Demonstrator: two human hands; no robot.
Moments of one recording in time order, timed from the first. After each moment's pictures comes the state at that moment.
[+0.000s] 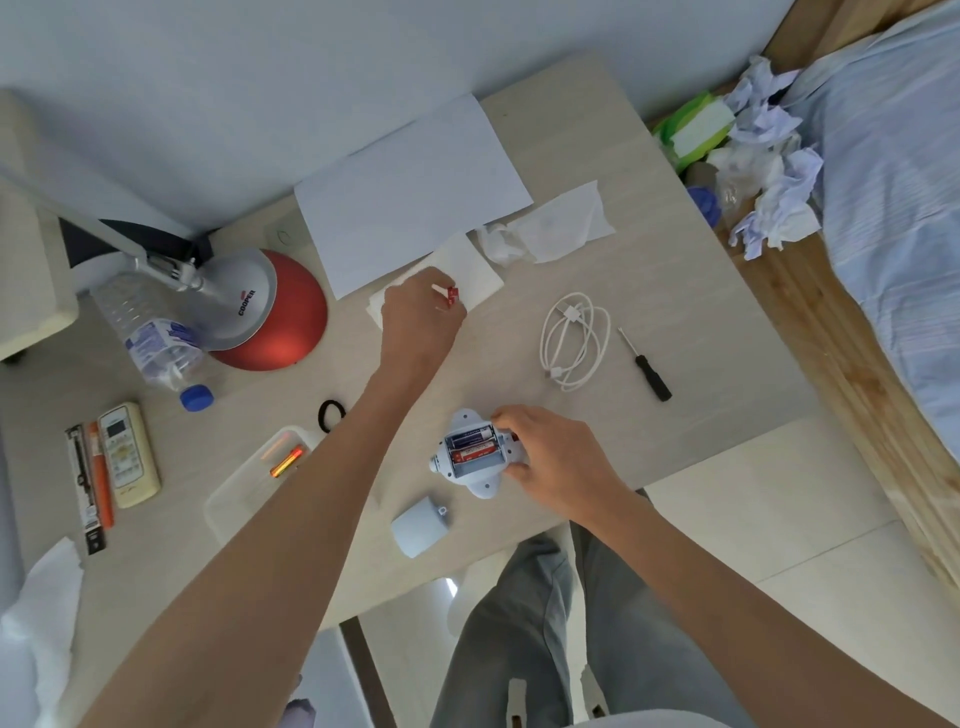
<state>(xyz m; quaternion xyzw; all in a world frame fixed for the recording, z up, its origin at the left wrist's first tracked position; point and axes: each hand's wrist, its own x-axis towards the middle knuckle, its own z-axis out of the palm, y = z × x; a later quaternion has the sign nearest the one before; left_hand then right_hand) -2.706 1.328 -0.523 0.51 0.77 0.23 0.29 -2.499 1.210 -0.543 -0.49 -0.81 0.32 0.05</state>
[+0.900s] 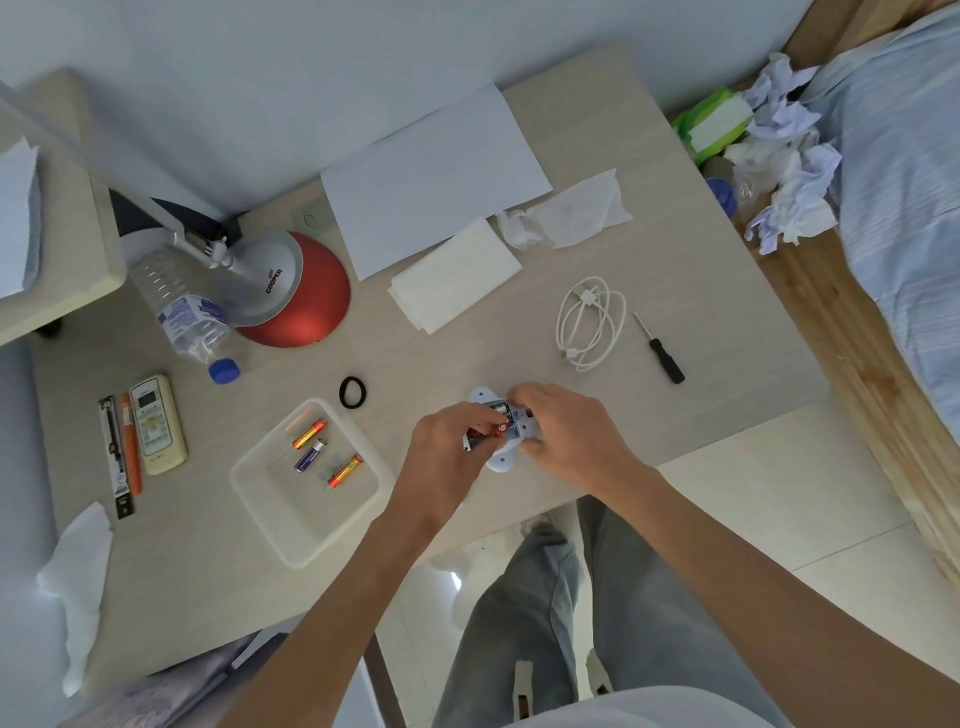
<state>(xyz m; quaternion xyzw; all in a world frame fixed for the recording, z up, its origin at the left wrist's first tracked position) -2.692 1.155 -0.506 0.60 0.68 0.25 0.35 -2.501 1.213 -0.533 -0.49 -0.81 0.31 0.04</state>
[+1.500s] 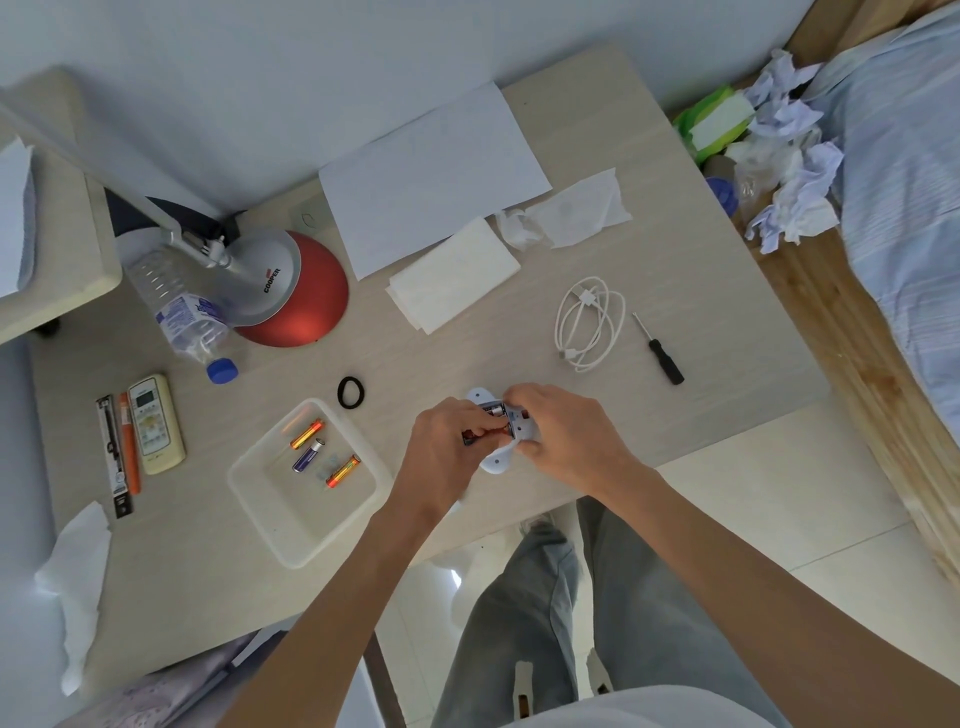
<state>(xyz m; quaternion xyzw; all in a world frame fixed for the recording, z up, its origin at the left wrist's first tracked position) -2.690 1.165 -0.508 0.62 0.67 0.24 0.33 -2.500 1.215 -0.533 -0.48 -0.81 0.32 0.04</state>
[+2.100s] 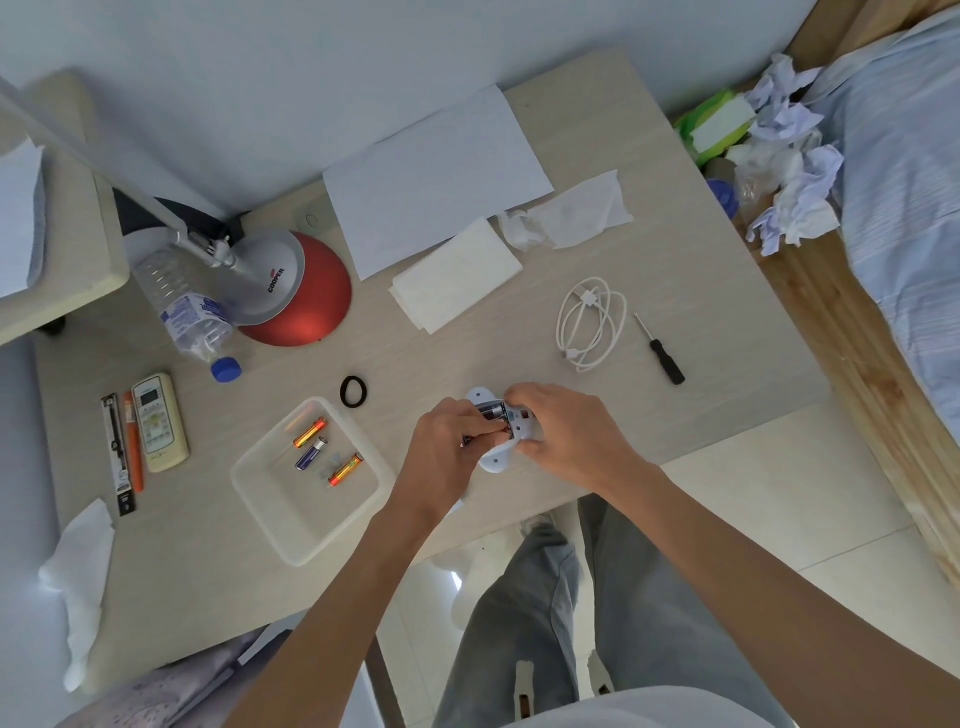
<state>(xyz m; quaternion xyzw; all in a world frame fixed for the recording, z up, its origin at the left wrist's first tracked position) -2.697 1.159 -0.519 0.63 0.67 0.20 0.34 -2.499 1.216 -0.534 -0.48 -0.81 0.33 0.04</state>
